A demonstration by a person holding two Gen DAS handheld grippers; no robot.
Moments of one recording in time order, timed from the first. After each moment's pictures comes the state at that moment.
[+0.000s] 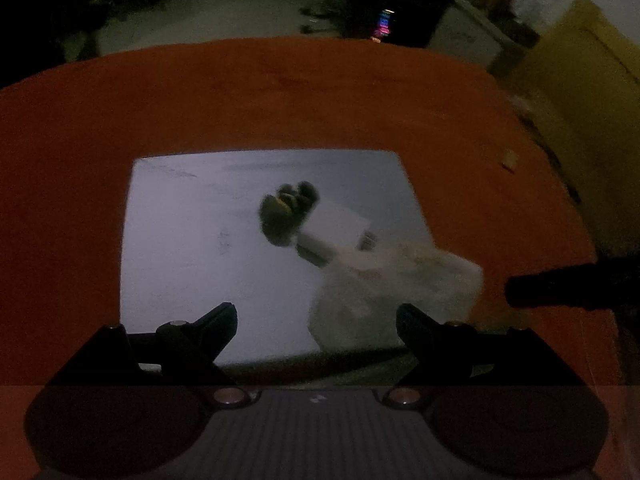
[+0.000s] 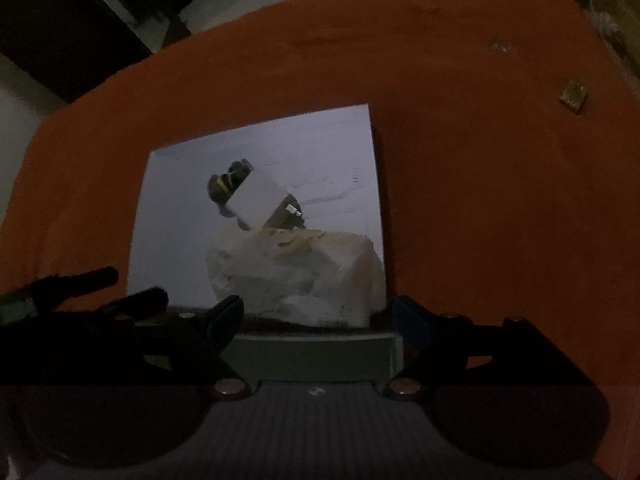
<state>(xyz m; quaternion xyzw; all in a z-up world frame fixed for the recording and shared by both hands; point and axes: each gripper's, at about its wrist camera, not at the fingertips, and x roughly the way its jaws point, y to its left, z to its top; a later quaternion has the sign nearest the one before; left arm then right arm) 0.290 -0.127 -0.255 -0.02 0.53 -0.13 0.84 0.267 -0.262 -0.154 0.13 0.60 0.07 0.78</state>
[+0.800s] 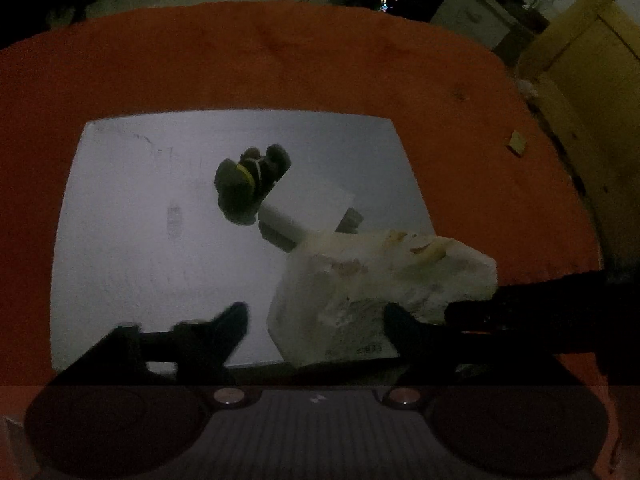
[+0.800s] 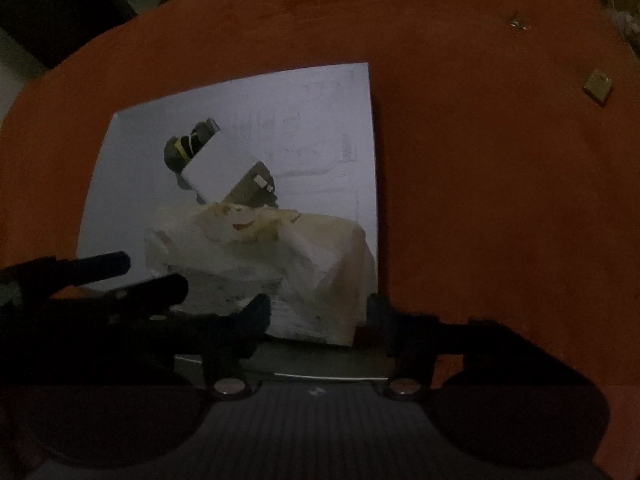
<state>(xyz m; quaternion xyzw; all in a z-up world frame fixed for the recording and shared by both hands) 0.302 -0.158 -0.306 -0.04 0.56 -0.14 0.81 0.270 -0.254 -0.221 0.08 0.62 0.07 0.78</state>
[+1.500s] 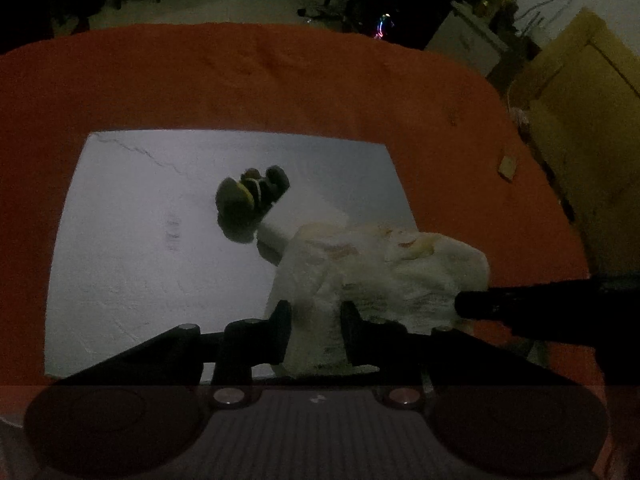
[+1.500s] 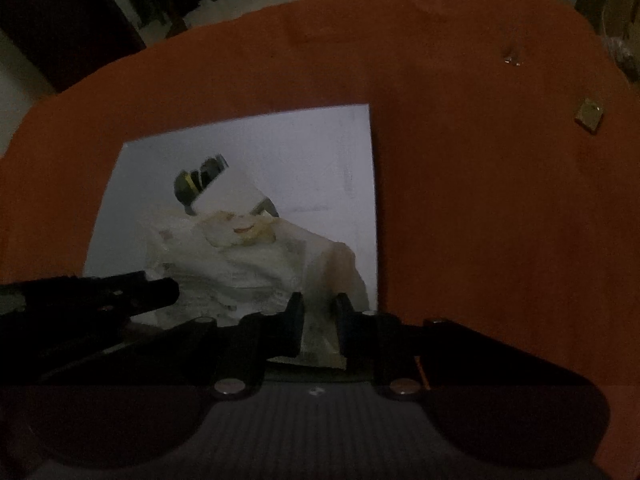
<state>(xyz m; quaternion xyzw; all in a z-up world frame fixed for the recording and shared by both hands) 0.296 -0.146 -0.299 -0.07 0.52 -0.15 0.84 0.262 -0.258 -0.202 0.09 0.57 0.07 0.82</state>
